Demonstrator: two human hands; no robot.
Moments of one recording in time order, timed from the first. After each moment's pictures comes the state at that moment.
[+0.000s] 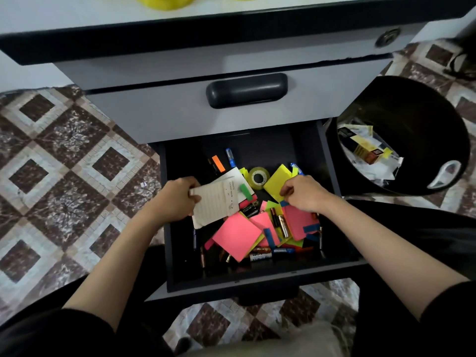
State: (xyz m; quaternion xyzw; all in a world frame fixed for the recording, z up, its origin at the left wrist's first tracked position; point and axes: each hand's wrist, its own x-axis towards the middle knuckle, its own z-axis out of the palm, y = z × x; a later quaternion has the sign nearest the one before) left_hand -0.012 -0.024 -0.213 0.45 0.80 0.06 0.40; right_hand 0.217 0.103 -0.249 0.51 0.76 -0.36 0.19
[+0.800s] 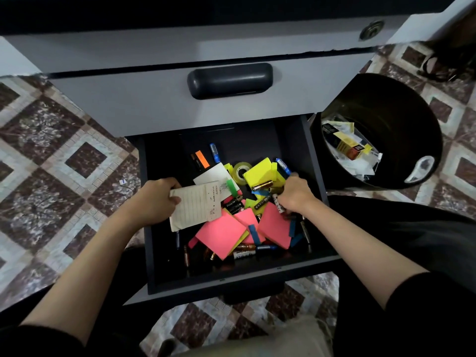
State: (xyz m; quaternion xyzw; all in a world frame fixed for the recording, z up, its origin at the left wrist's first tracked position) left_hand -0.015 -0.029 -0.221 0.46 0.80 0.04 0.39; right_hand 0.224 0.093 -0.264 0.65 0.65 -0.36 0.15
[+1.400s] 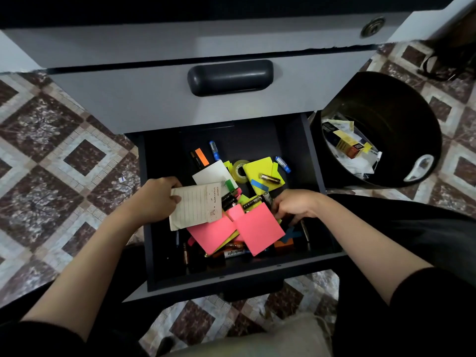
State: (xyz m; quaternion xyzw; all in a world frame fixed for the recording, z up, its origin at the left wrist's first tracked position) left_hand -0.012 -0.029 -0.222 0.47 0.79 0.02 0.39; right_hand 0.230 0.091 -0.259 0.55 0.55 -0.55 0.31
